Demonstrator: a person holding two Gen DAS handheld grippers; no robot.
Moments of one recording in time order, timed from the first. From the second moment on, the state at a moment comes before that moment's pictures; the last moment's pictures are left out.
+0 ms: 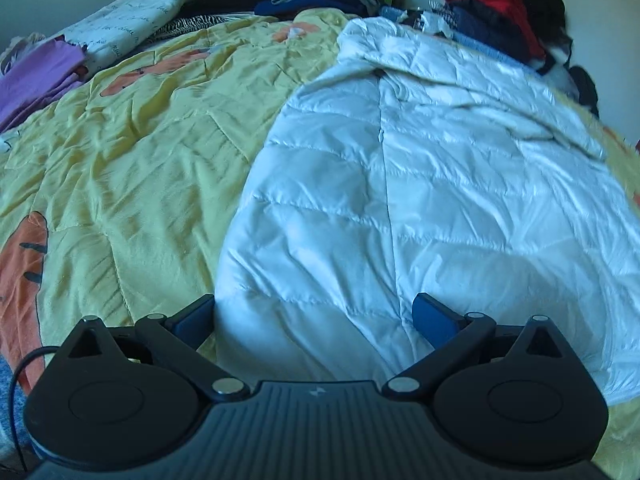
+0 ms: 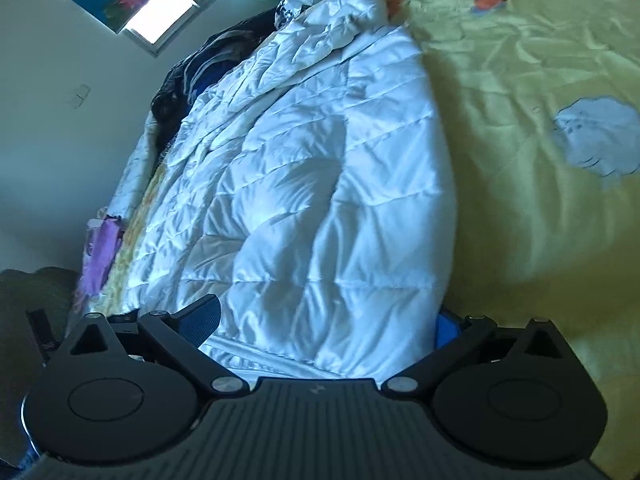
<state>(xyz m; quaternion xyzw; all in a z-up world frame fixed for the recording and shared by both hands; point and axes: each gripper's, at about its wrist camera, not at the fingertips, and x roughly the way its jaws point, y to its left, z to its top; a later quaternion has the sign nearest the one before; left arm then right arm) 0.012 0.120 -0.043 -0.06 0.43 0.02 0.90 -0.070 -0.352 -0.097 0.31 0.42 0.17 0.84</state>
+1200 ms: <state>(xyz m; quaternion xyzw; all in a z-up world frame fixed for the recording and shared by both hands) -0.023 0.200 -0.055 -0.40 0.43 -0.05 0.81 -0.110 -0.383 -0.130 0.51 0.35 0.19 0.76</state>
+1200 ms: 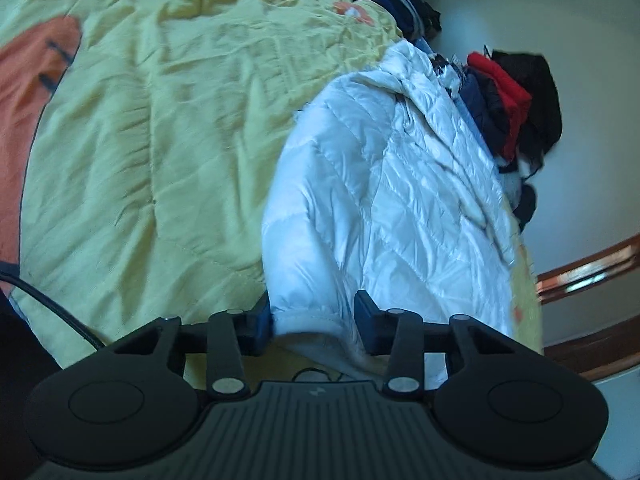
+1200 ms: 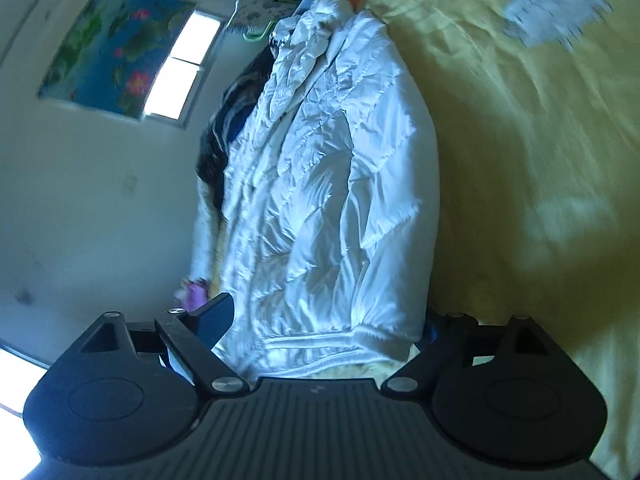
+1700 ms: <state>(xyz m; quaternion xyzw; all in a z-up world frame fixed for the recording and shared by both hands) -0.013 0.208 -0.070 -0.44 0.44 -0.07 0.78 -0.108 -0.388 -0.152 0.59 0.35 0.20 0.70</state>
